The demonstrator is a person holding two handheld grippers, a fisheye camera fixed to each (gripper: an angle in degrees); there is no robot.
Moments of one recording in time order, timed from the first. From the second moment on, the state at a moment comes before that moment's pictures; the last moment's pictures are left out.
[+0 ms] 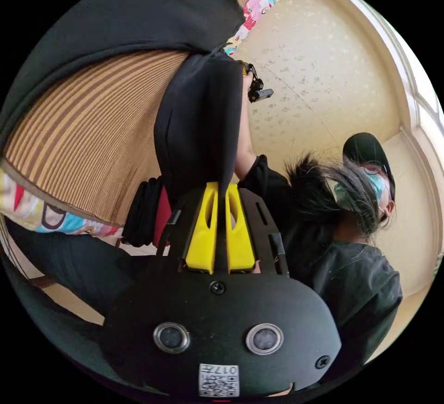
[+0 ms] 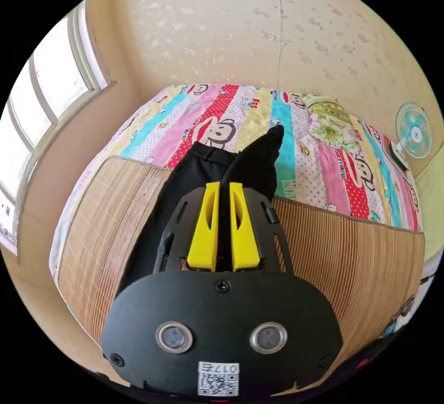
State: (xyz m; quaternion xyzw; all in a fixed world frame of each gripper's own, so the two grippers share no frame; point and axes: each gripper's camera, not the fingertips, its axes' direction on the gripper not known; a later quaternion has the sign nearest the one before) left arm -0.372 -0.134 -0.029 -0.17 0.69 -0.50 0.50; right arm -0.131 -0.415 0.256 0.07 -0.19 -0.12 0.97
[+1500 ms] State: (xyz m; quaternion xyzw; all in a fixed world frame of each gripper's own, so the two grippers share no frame) left arm -0.482 -0.046 -0.150 -0.43 0.43 -0.27 0.75; right arm -0.025 0.135 0.218 -0.28 -0.34 -0.04 0.90
